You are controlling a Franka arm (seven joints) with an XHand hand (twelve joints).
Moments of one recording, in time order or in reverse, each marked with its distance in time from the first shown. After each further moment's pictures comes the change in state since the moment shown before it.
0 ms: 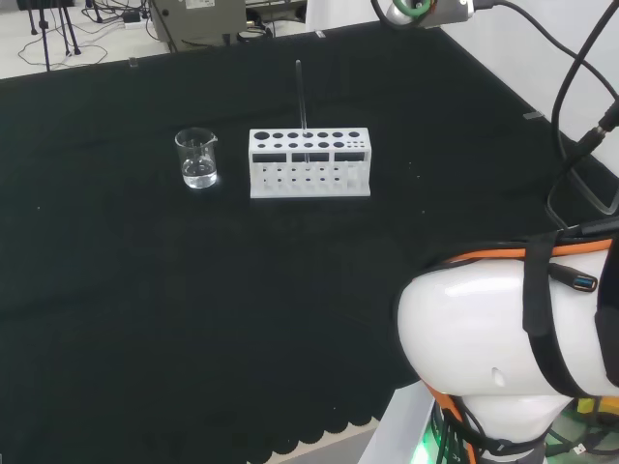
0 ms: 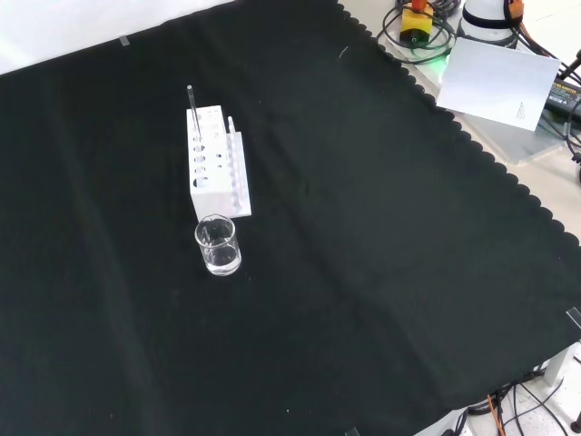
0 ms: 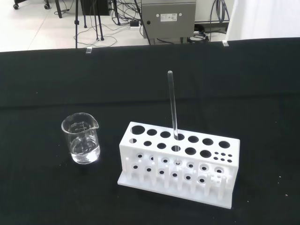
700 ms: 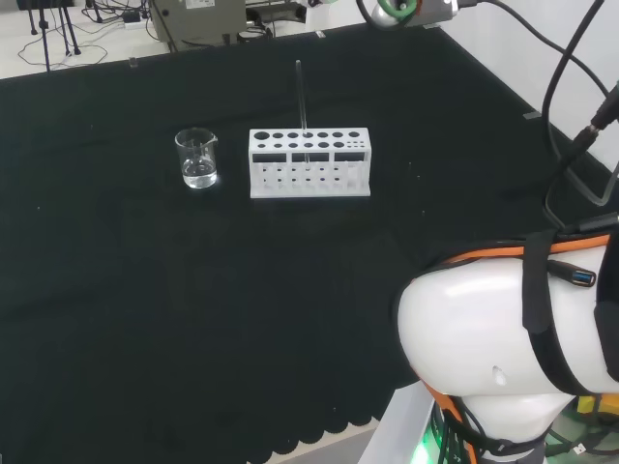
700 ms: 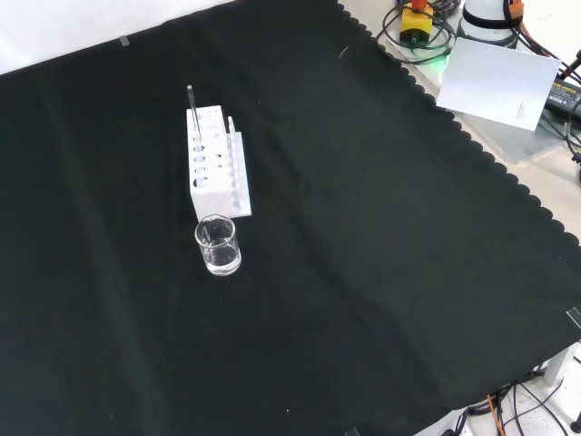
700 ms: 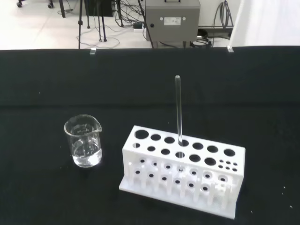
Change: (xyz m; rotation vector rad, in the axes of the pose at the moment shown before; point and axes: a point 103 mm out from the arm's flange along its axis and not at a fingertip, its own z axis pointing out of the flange) arm 0.011 0.010 0.001 -0.016 -0.024 -0.023
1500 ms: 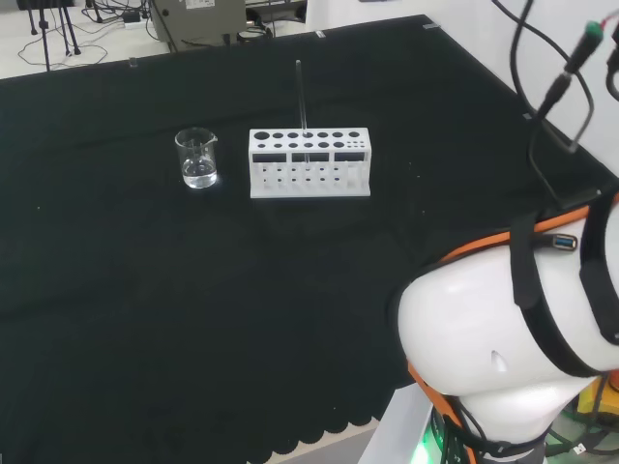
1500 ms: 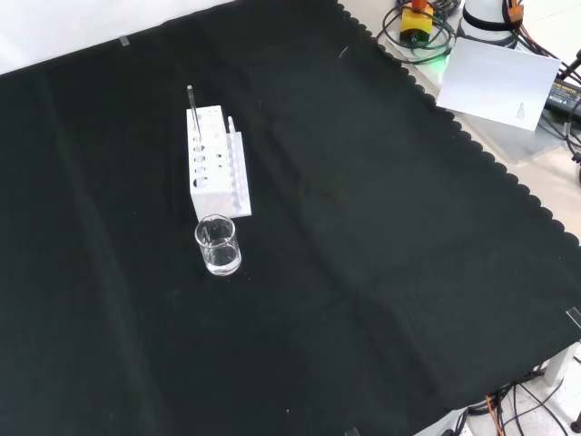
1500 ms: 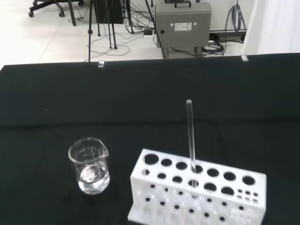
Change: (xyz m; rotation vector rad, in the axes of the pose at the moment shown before) arm -0.001 0.064 0.001 -0.007 0.042 -0.019
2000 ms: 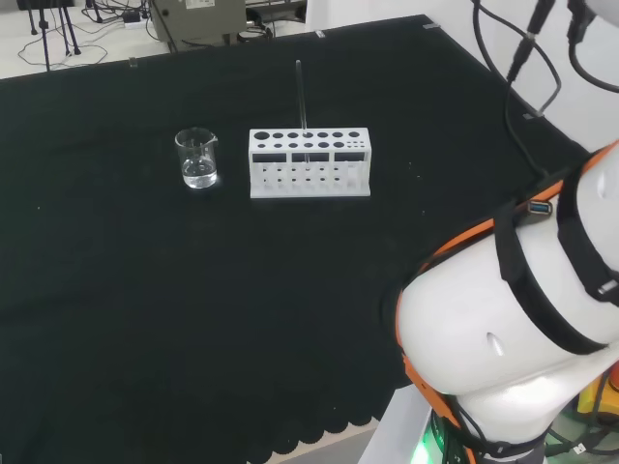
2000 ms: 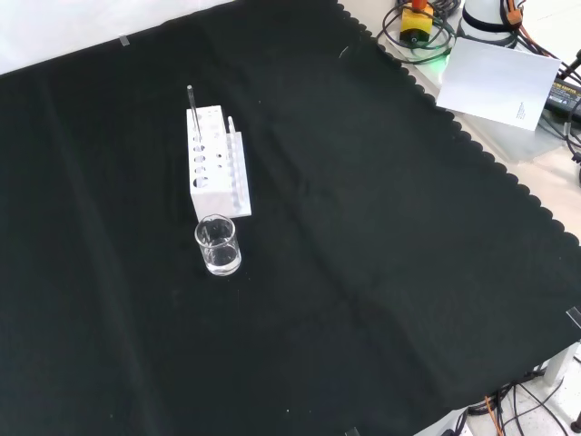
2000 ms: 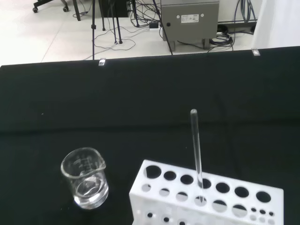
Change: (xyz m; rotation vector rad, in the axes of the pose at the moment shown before) arm -0.011 0.062 0.023 0.026 0.030 -0.008
